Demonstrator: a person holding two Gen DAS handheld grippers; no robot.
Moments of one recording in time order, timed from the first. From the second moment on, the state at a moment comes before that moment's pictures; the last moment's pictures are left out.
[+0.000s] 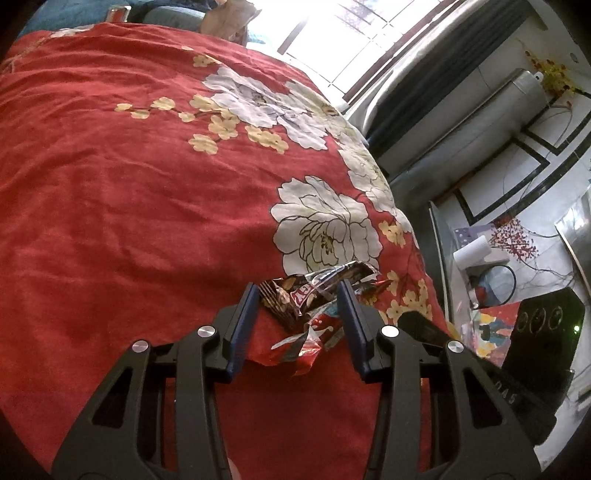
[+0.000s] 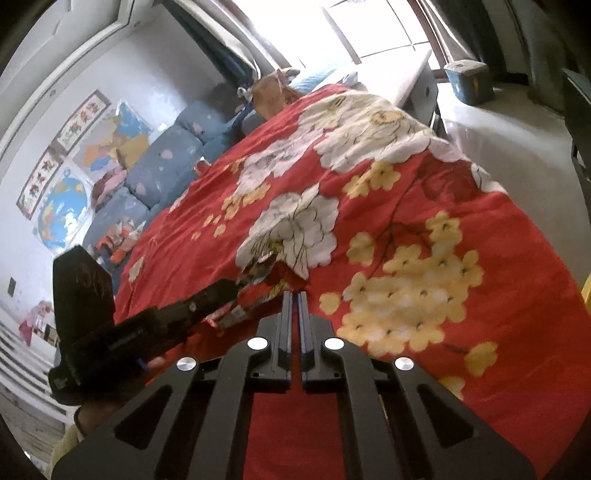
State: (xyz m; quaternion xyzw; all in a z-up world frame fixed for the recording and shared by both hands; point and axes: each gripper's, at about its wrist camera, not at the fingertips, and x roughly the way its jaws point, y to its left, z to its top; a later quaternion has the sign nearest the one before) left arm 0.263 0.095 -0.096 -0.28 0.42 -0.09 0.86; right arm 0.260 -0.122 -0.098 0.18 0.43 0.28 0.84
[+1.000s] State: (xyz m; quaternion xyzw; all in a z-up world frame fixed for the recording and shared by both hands) left arm 0.264 0.090 -0.092 -0.30 0.43 -0.12 0.84; right arm 0.229 -0.124 -0.093 0.08 0.43 0.32 0.84
